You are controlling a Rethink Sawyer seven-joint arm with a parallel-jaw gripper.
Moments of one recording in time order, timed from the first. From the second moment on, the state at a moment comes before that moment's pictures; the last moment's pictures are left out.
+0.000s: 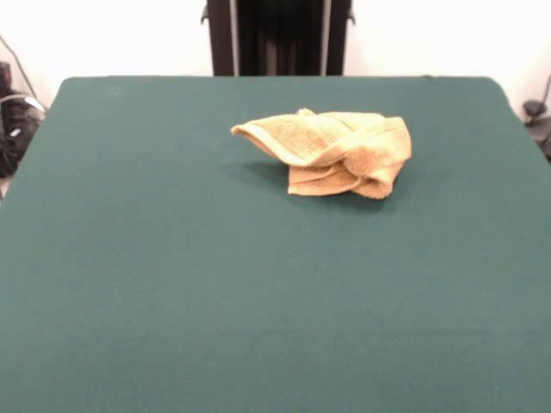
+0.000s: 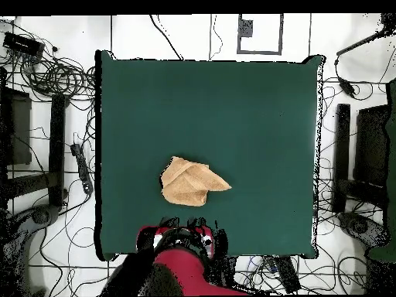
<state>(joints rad) -0.09 -1.48 -0.06 1.98 -0.04 0.91 1.57</state>
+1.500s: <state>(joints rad) -0.11 -1.42 -0.06 2.05 -0.04 0.79 1.57</state>
